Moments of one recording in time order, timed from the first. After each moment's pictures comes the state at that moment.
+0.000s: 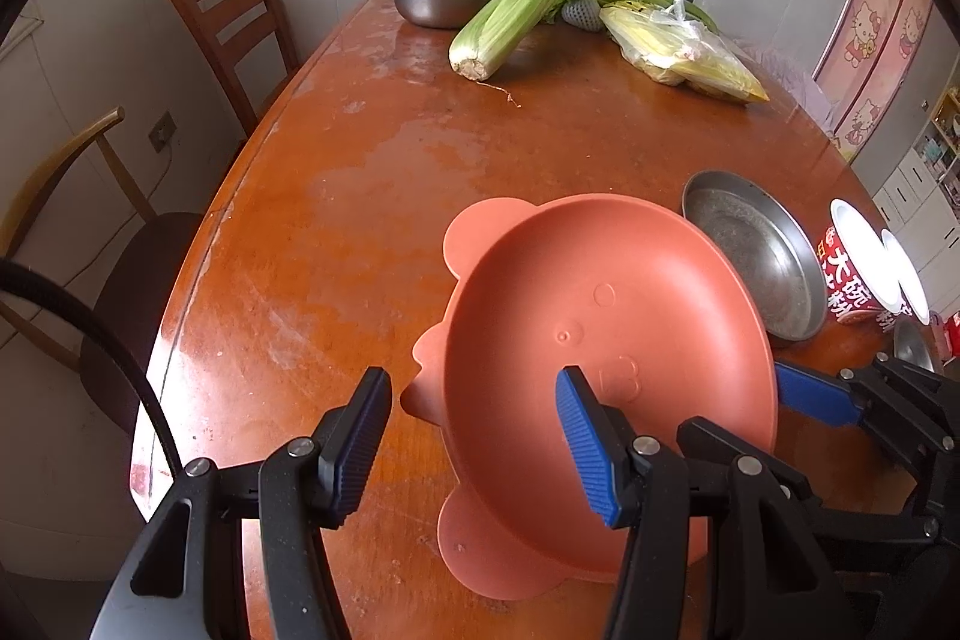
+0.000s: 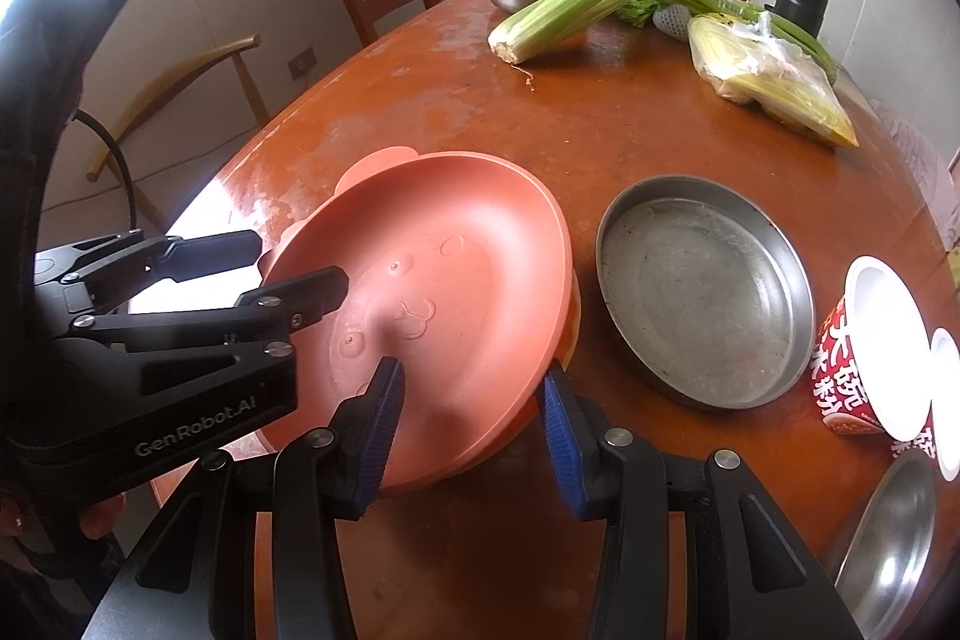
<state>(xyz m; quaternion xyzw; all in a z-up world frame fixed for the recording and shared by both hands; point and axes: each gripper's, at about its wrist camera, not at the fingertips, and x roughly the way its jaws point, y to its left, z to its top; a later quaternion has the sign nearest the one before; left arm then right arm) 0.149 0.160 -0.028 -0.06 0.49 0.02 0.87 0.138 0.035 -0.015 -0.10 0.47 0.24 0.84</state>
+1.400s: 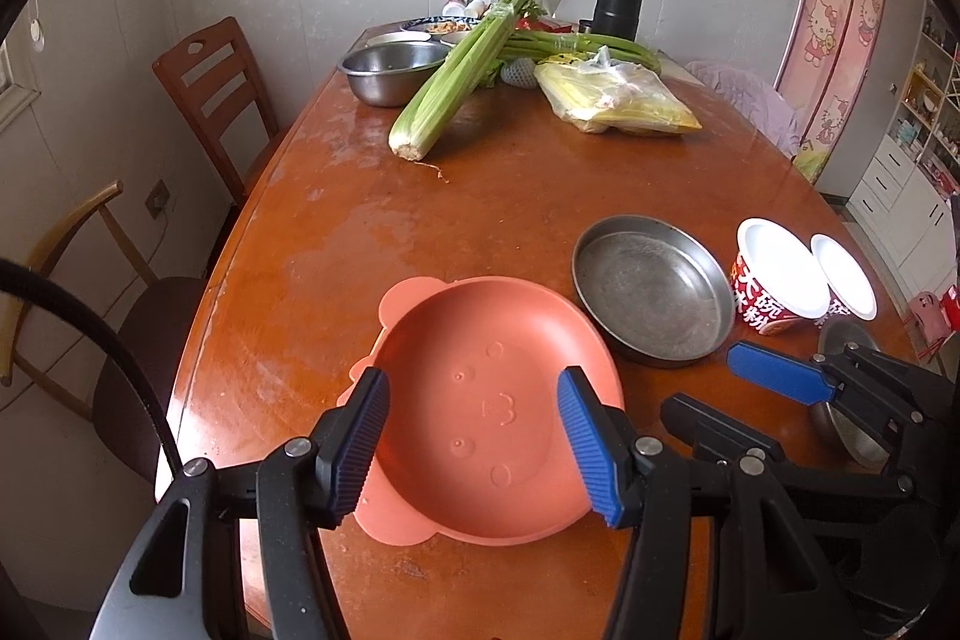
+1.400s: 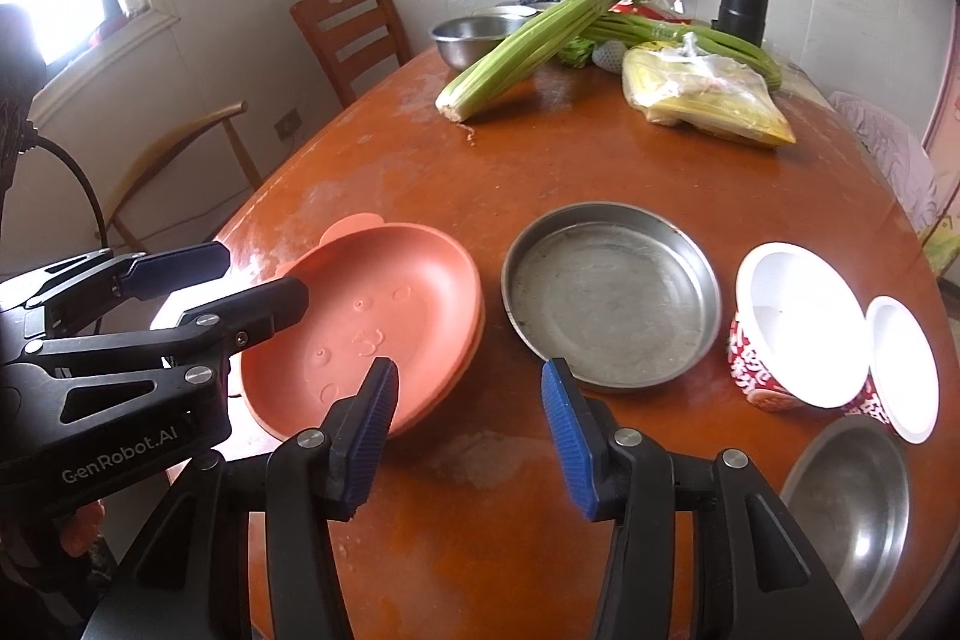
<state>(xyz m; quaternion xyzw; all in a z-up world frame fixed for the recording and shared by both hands) 0.123 0.110 0.031 -0.02 0.44 0.00 0.90 0.118 -0.023 0.022 -0.05 0.43 0.22 0.88</state>
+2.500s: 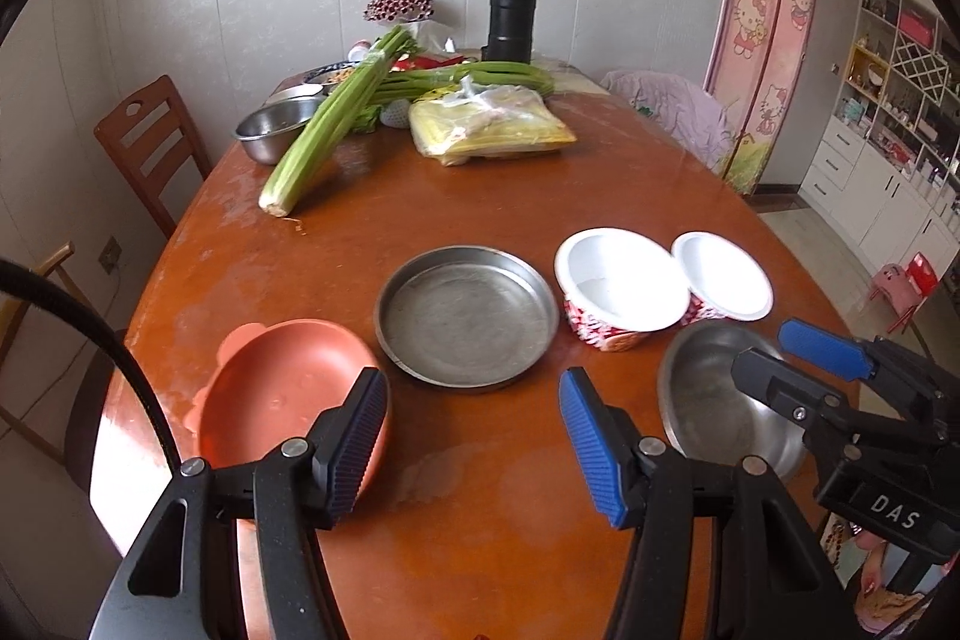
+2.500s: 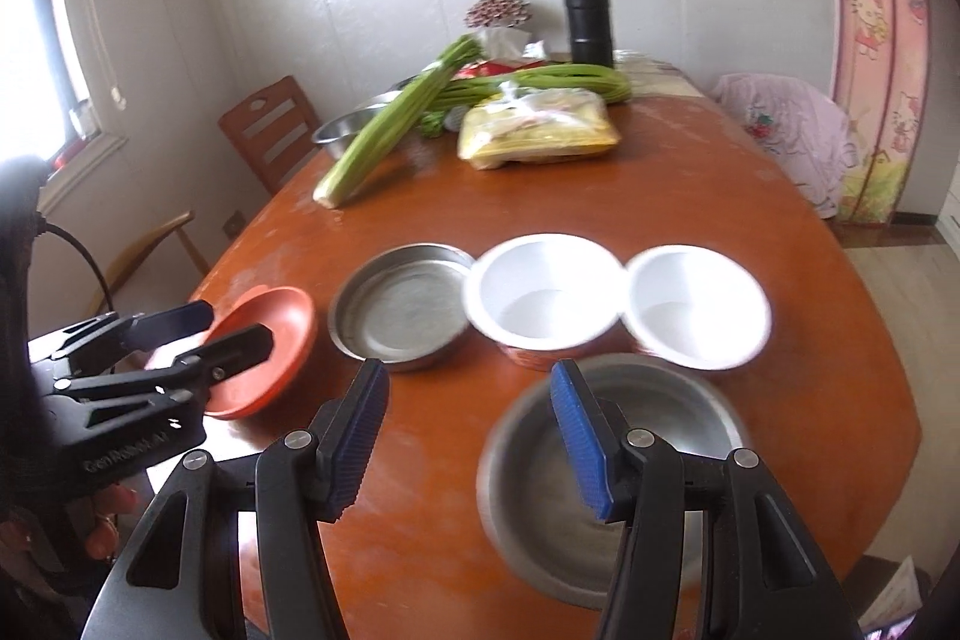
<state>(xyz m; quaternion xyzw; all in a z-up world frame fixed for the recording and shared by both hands) 0.103 -0.008 0.058 0.00 0.40 -0.07 0.91 0.070 -0.188 0.064 0.04 0.37 0.14 0.92</state>
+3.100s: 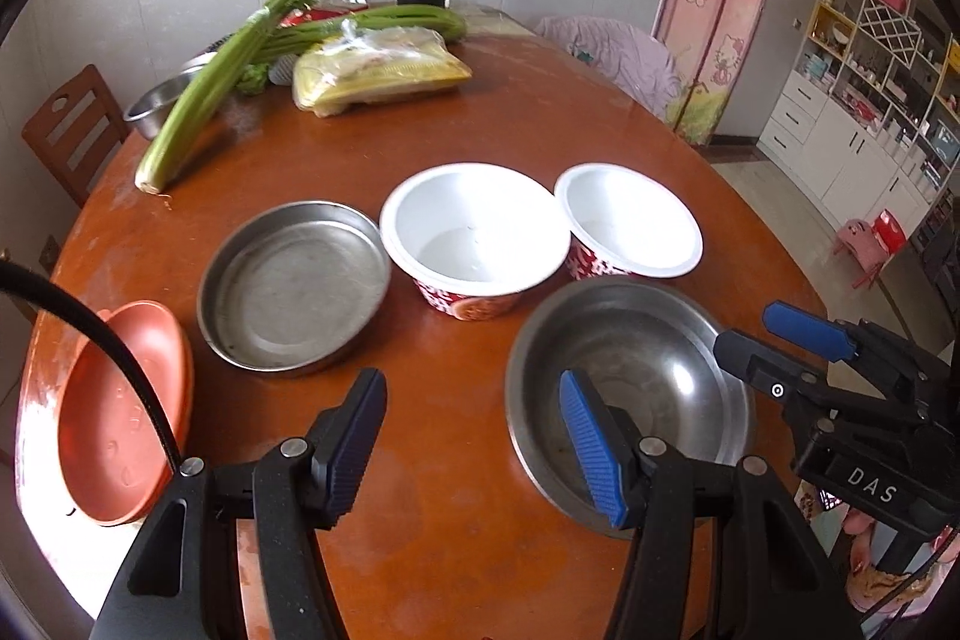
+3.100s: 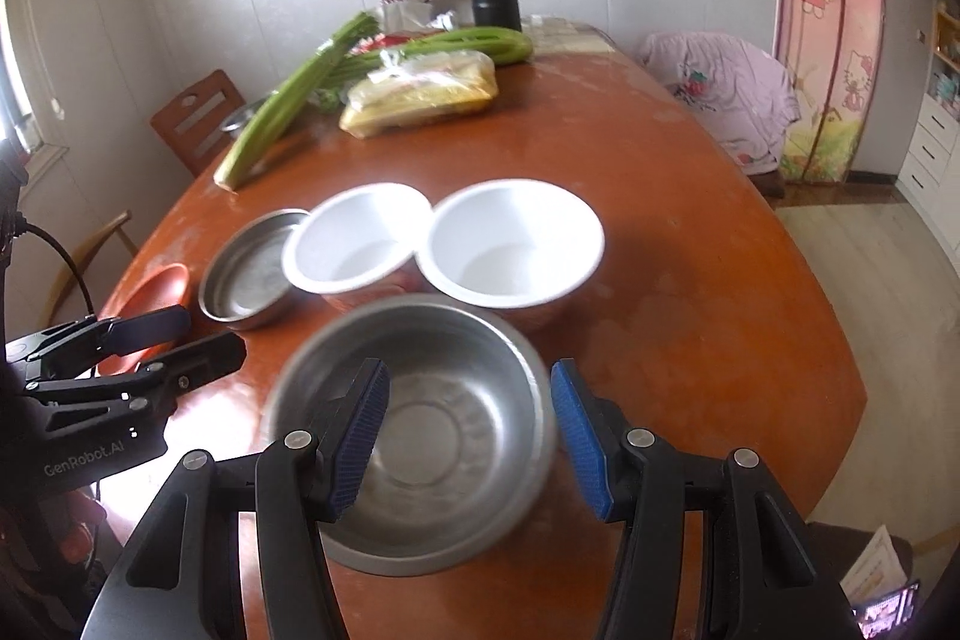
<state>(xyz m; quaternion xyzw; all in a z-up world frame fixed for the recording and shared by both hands) 0.127 -0.107 0.016 0.01 0.45 -0.13 0.88 0.076 -0.288 0.026 0.04 0.40 0.09 0.91</state>
